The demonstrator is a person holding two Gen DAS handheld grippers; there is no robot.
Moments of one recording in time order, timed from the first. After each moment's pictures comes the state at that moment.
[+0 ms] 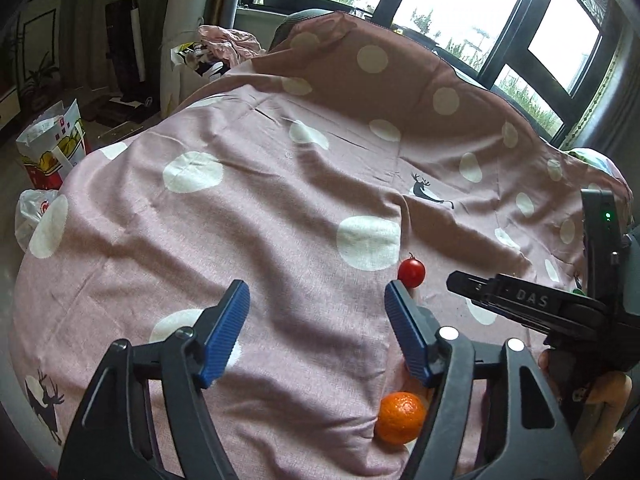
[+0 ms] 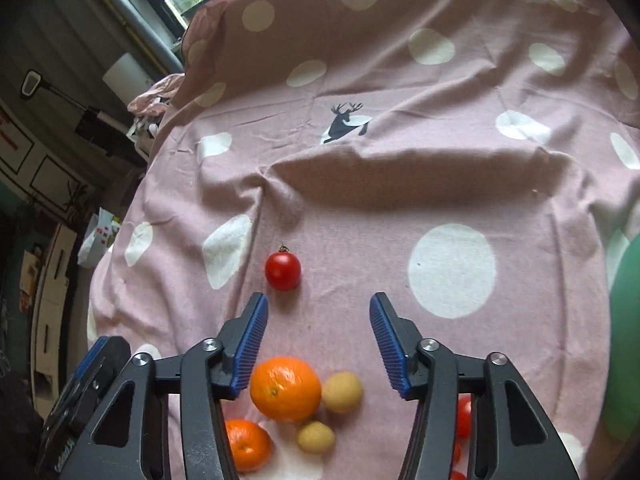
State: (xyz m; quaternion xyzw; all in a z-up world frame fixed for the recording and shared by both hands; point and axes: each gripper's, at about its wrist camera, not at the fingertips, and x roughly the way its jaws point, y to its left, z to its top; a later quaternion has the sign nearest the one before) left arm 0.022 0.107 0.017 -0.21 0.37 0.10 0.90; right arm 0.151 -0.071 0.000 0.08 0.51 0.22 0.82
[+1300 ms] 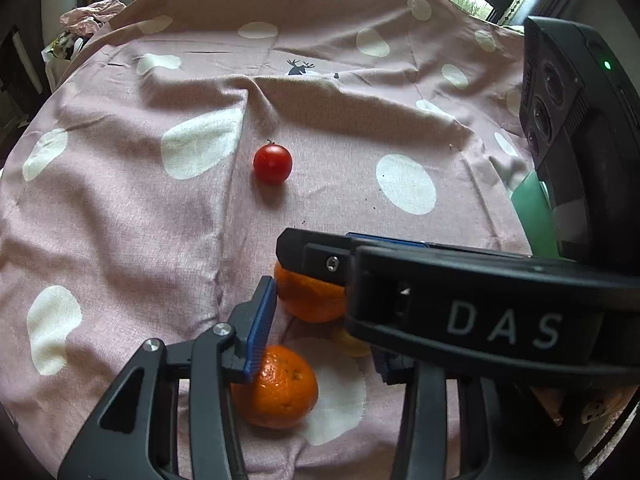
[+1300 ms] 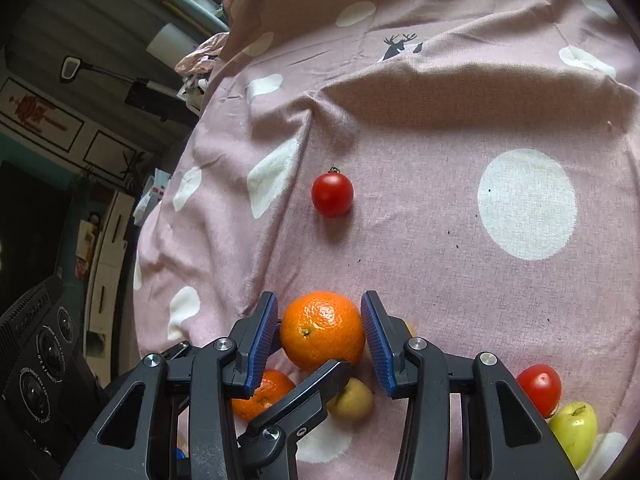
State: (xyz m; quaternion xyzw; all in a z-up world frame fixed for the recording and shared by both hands) left arm 0.061 0.011 -0.022 -0.13 0.48 -0.06 0.86; right arm 0.135 -0.079 -0.029 0.13 0.56 0.34 0.75
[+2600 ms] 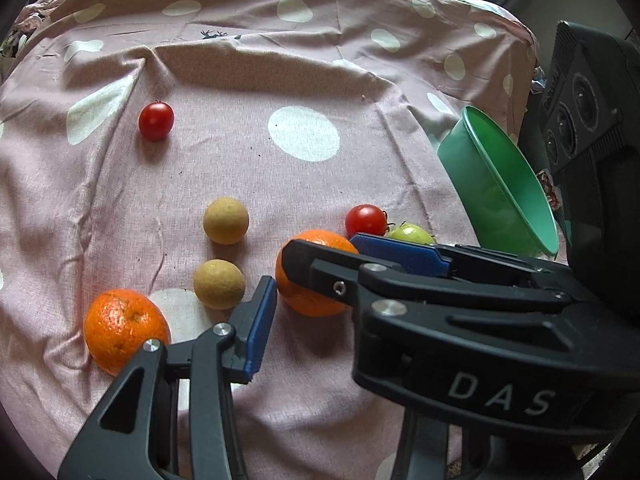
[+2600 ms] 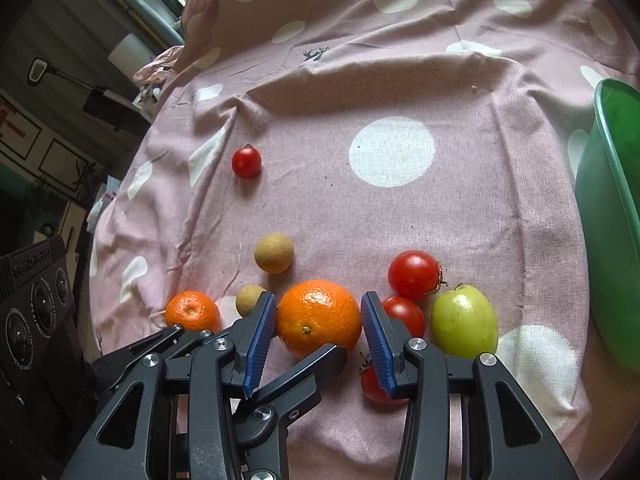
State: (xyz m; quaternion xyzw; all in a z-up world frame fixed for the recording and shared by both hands) left arm 0.047 -0.049 -0.031 -0.14 0.51 -0.16 0.84; right arm 0.088 -0.142 -0.023 0.09 0.55 0.24 0.79
